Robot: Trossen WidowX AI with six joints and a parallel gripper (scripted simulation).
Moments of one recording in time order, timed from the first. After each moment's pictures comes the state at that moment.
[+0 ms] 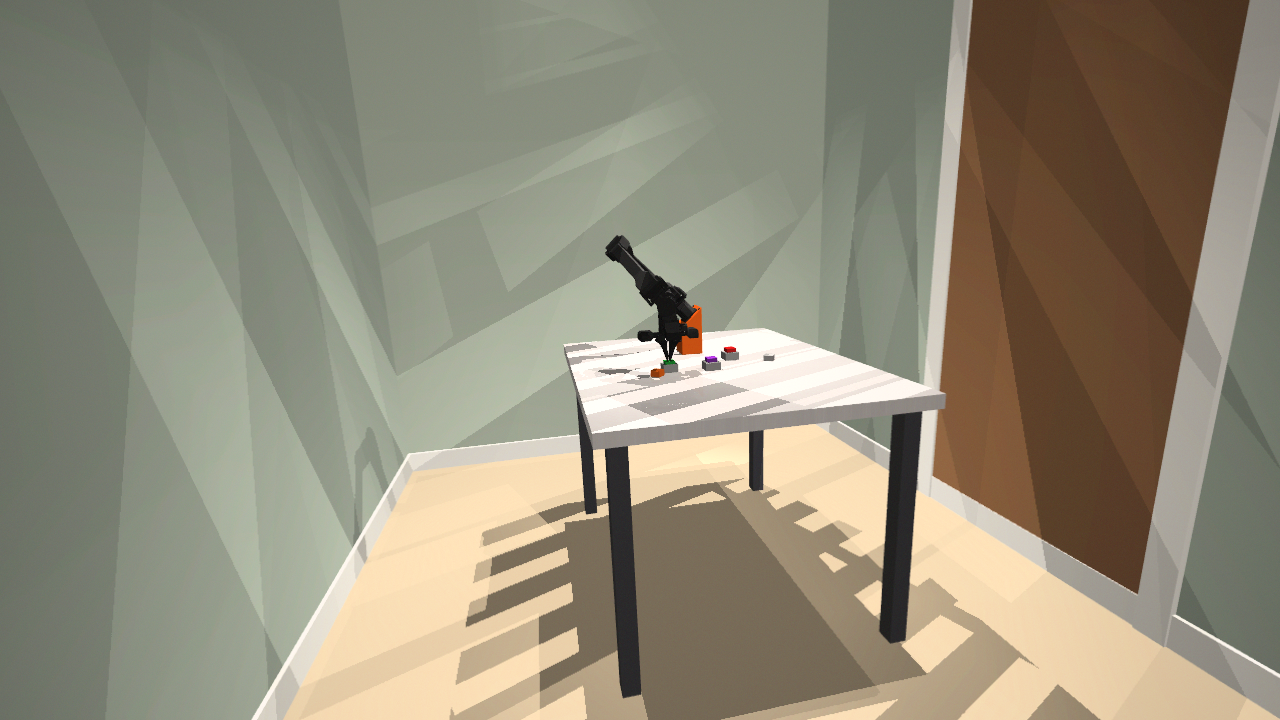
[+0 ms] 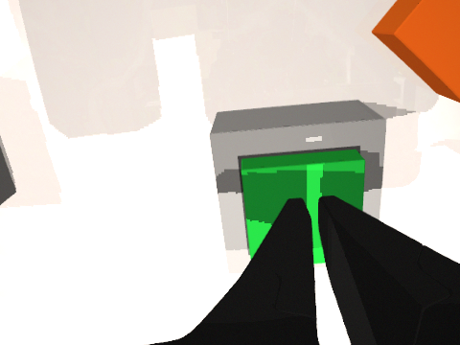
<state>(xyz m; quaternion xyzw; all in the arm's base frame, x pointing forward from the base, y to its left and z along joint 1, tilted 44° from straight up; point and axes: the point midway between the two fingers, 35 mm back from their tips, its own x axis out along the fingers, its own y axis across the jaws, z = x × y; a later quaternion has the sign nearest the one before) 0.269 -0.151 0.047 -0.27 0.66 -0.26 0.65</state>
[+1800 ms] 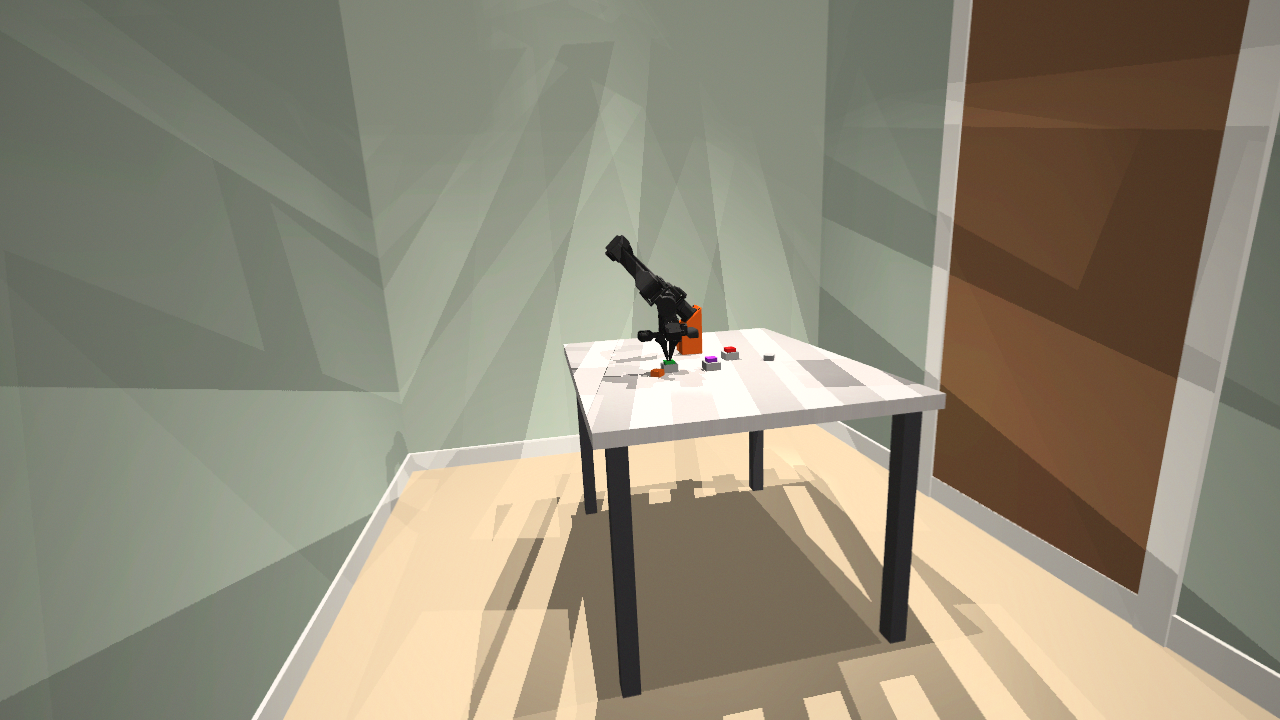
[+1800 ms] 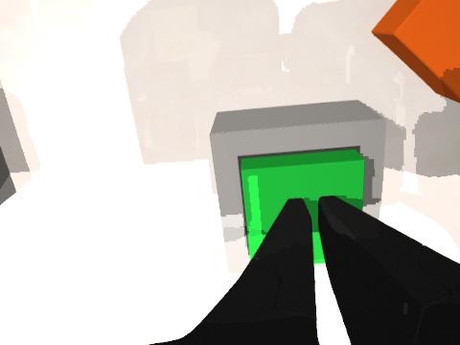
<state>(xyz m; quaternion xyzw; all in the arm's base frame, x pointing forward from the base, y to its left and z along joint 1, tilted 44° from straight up) 0.269 -0.151 0.047 -0.27 0.66 -0.26 0.65</state>
